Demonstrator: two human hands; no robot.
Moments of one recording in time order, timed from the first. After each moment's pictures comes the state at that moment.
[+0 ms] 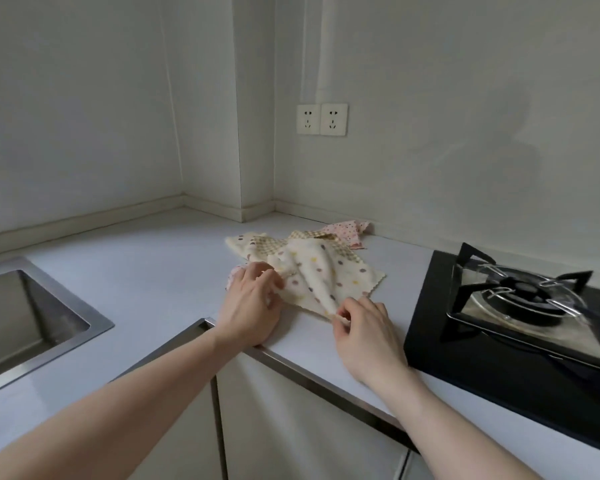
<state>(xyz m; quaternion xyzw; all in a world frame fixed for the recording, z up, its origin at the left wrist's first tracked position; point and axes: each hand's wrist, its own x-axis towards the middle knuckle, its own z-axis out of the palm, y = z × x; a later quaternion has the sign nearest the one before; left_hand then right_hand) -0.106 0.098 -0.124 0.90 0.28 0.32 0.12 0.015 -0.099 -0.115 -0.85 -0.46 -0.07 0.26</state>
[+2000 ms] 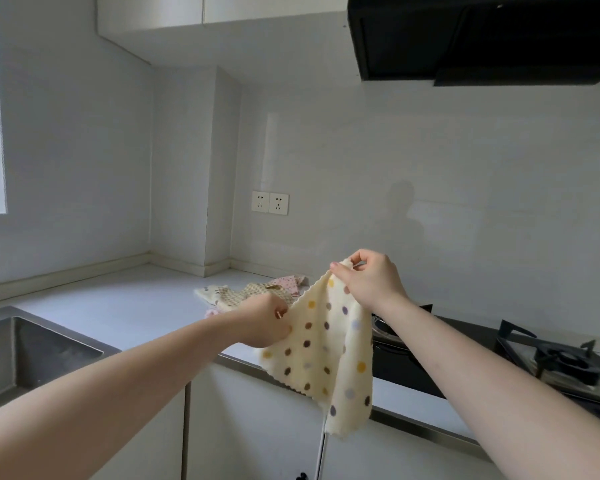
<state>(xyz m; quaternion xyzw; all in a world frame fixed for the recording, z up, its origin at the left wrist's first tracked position) -0.218 -0.091 0.054 0.95 0.19 0.12 0.20 -0.089 -0.256 0.107 -0.79 -0.33 -0.10 0.51</state>
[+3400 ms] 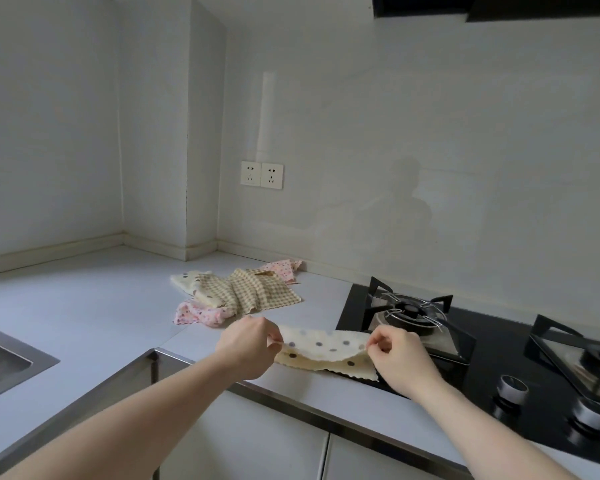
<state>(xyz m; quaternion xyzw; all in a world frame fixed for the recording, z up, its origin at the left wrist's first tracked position) -0.106 -0.020 -0.062 0.95 0.20 0.20 0.10 0.049 -0.261 -0.056 -0.88 -0.34 -0.05 0.34</state>
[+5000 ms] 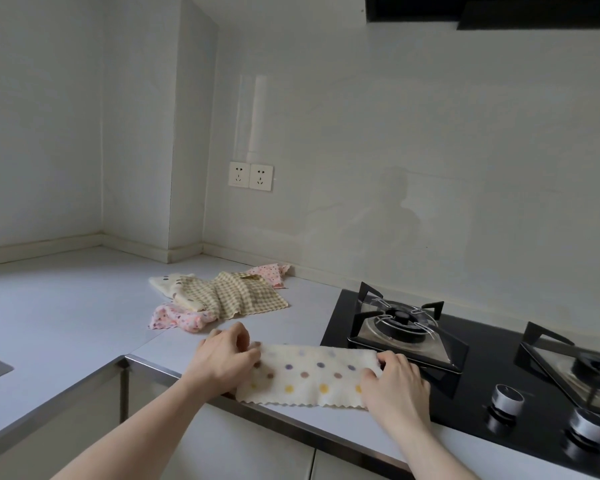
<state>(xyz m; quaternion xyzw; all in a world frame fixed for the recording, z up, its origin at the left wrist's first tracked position) -0.086 0.008 -0.108 0.90 0.26 0.23 0.27 0.050 -0.253 -0.105 -0.94 -0.17 -0.12 0.26</state>
